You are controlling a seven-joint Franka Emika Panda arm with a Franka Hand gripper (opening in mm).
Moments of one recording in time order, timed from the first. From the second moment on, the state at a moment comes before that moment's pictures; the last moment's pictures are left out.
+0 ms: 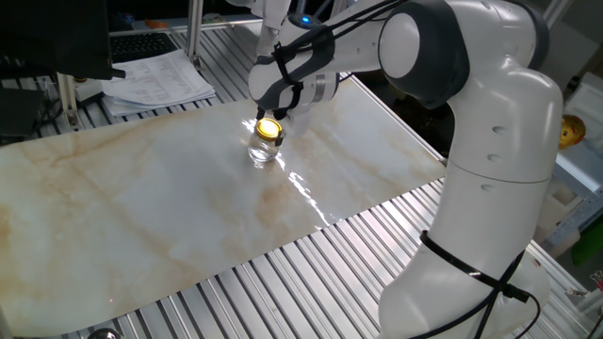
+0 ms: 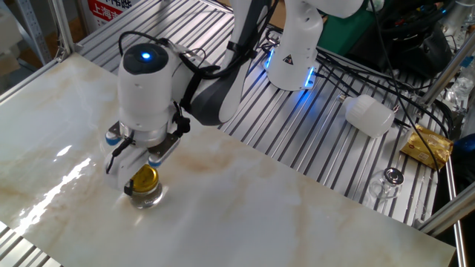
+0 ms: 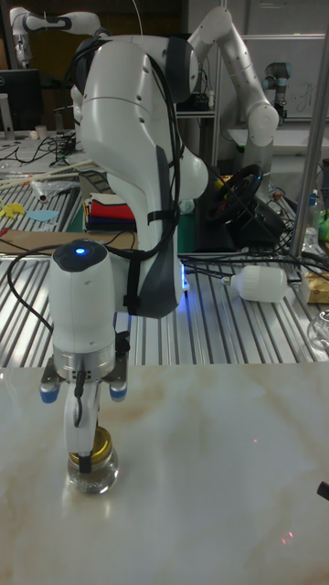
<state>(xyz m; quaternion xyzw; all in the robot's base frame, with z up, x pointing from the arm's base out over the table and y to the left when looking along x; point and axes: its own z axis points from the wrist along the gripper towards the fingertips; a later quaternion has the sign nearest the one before) 0.614 -0.107 0.132 0.68 0.73 0.03 0.07</state>
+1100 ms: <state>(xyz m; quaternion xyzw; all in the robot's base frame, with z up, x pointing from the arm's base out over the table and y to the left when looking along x) 0.610 -0.105 0.150 0.60 0.80 0.00 0.02</state>
